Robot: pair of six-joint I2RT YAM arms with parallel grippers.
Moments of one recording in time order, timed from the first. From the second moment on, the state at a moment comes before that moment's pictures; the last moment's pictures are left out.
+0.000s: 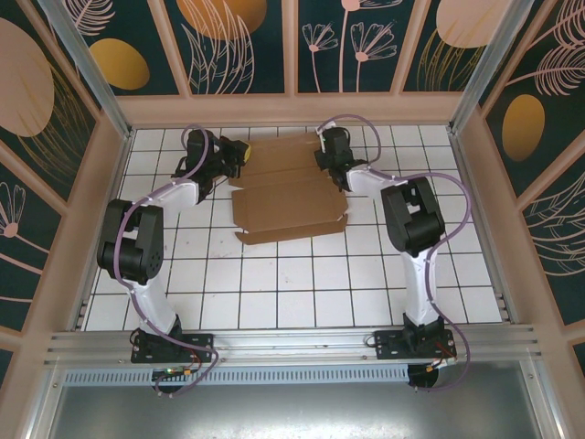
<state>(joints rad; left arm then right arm) -0.22 1.85 1.19 0.27 0.40 -1.52 0.44 2.17 1.55 0.05 0.32 -0.07</state>
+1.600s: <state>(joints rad) -0.25 1.81 1.11 0.33 0.44 -1.54 0.35 1.89 1.02 0.50 -0.01 -0.12</state>
